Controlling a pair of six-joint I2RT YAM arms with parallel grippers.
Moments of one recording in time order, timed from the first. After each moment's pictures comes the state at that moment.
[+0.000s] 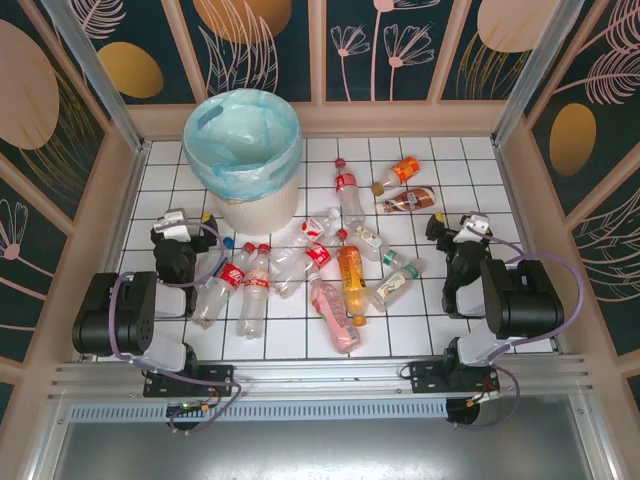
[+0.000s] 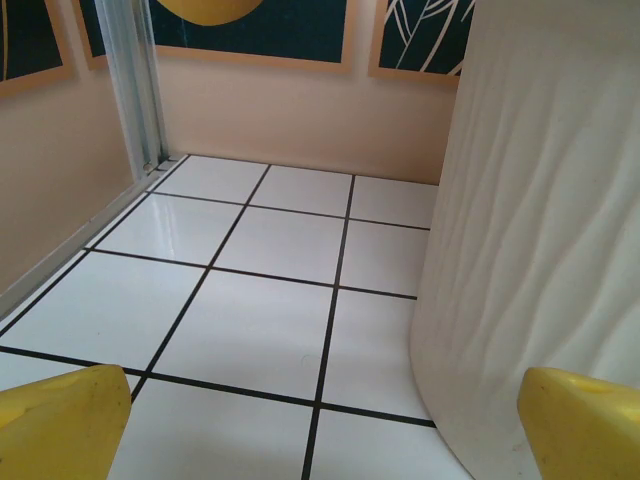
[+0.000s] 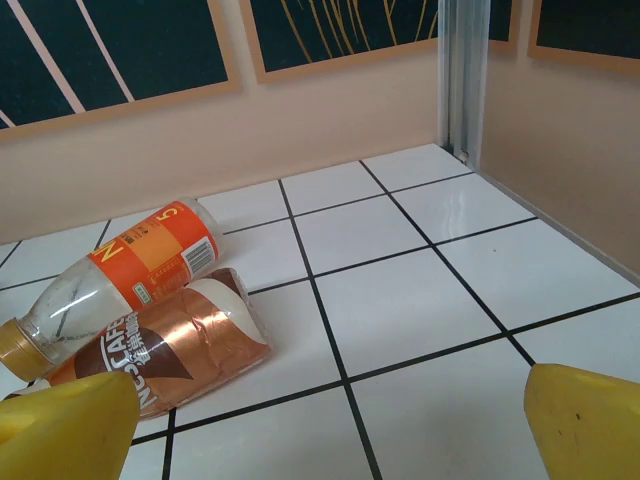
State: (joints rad) left arm 0.03 1.52 0.22 1.17 -0.09 -0.11; right arm -0.01 1.56 0.17 1.29 0.15 0.15
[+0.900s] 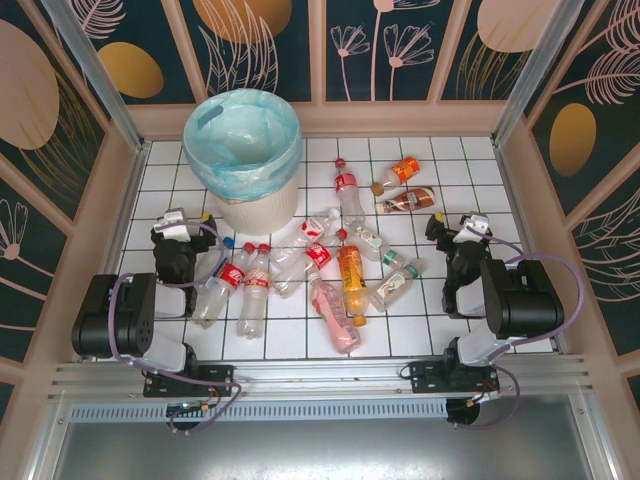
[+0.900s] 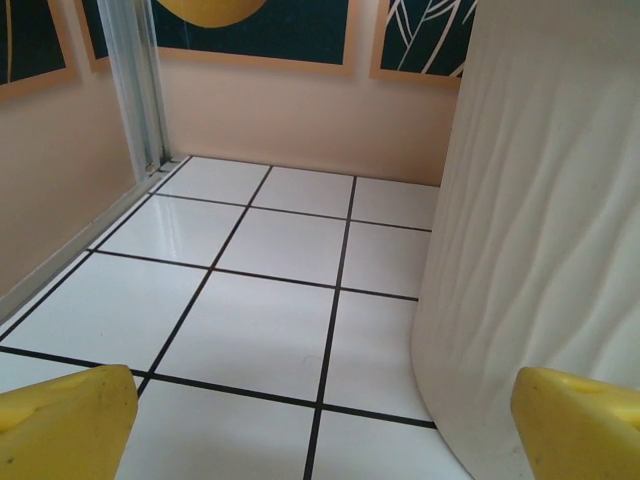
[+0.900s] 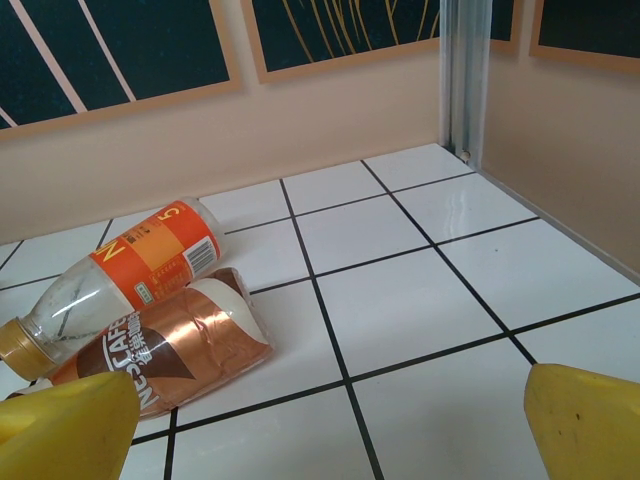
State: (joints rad) left arm 0.03 1.48 0.22 1.13 -0.09 -0.11; right arm -0.01 1.56 0.17 1.29 0.15 0.15
